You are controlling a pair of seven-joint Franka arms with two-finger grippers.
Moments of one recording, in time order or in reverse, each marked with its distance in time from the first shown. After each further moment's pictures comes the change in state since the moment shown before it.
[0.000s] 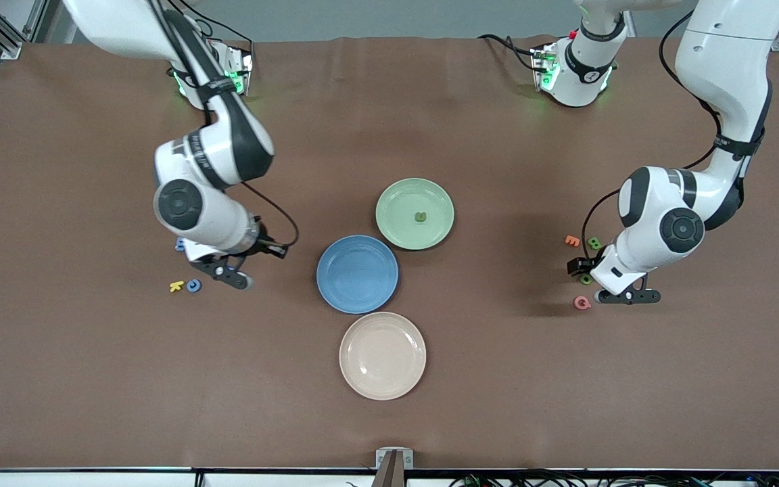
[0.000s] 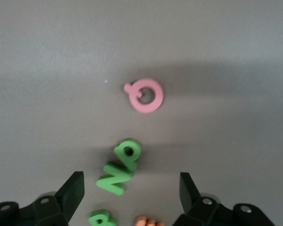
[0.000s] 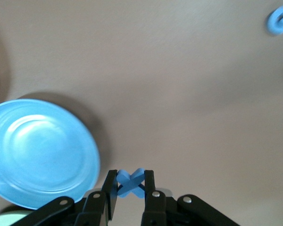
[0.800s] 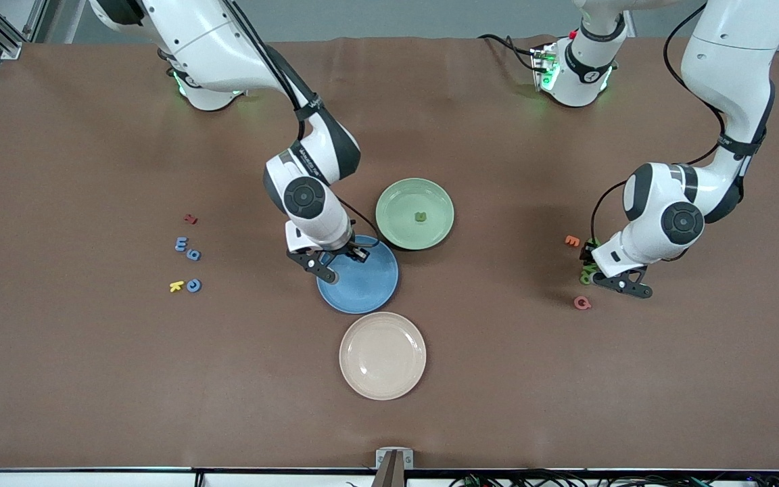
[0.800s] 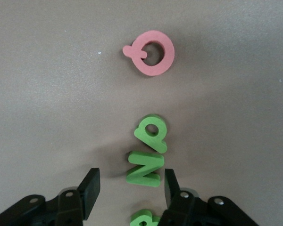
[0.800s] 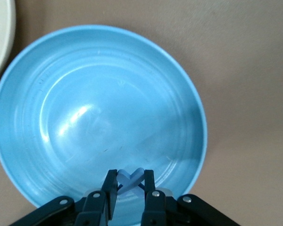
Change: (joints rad) left arm 0.047 0.007 0.000 -0.093 0.070 0.107 0.260; right arm 0.212 0.251 -0.001 0.101 0.001 0.272 0.300
